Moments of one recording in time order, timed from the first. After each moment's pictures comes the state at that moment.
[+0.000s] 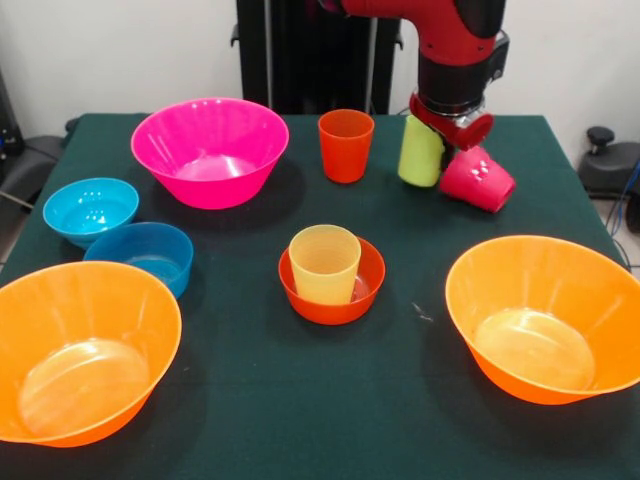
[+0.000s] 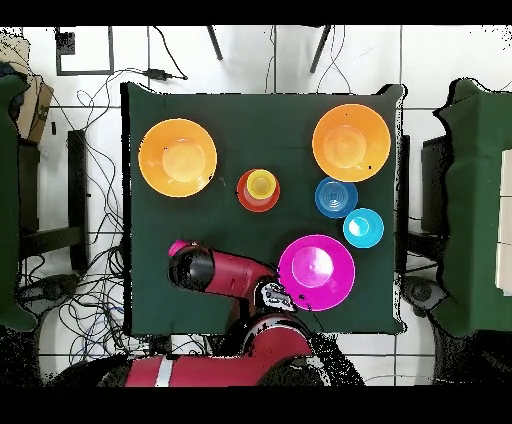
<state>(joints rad) -0.10 -0.51 0.05 2.02 0.17 0.22 2.50</state>
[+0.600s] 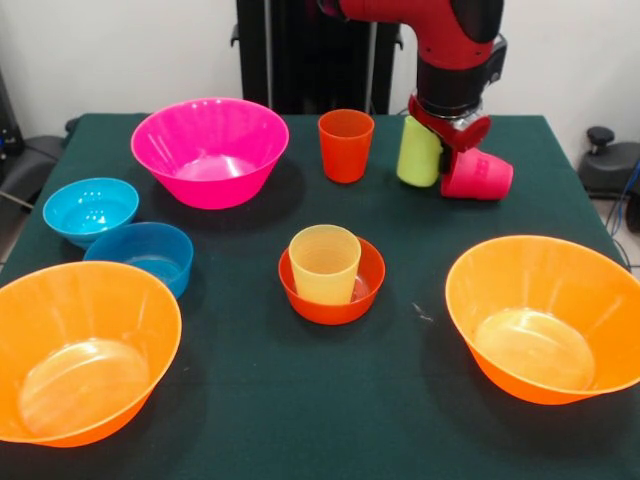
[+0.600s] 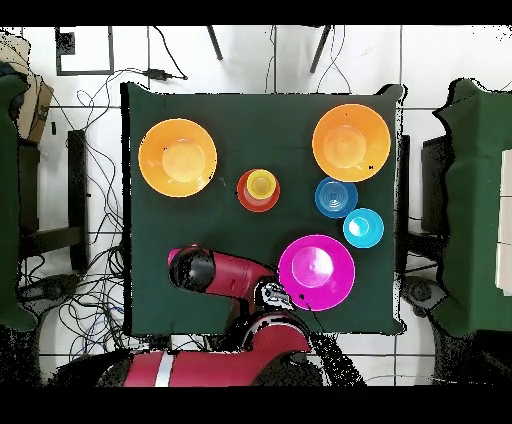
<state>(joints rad) -0.10 -0.50 0.05 2.02 0.17 0.22 2.50</state>
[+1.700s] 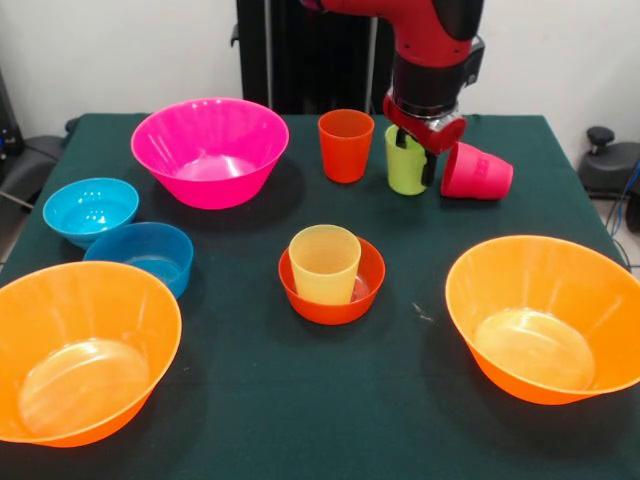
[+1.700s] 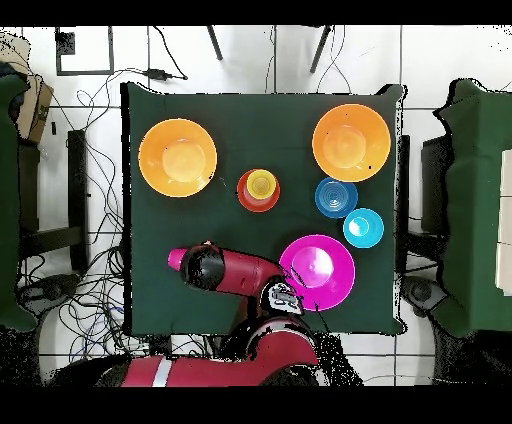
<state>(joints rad) -0.09 -0.51 -0.02 1.98 0.12 0.22 2.50</state>
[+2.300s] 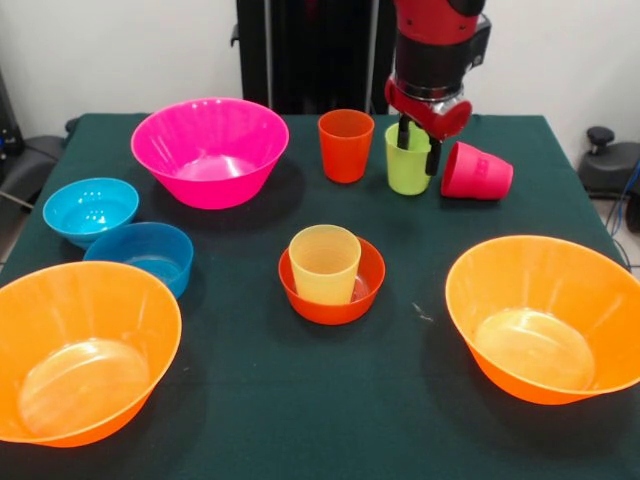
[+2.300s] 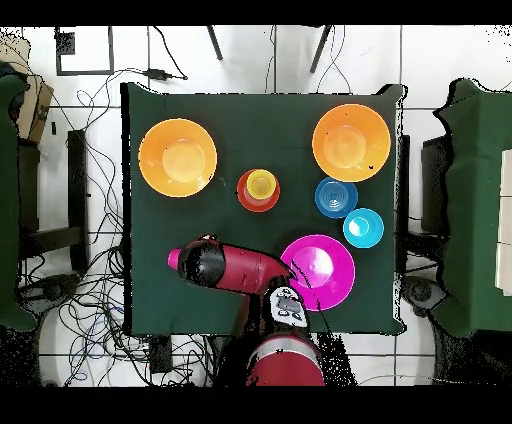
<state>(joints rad) -0.10 -0.59 -0.02 1.98 0.12 0.28 2.50</state>
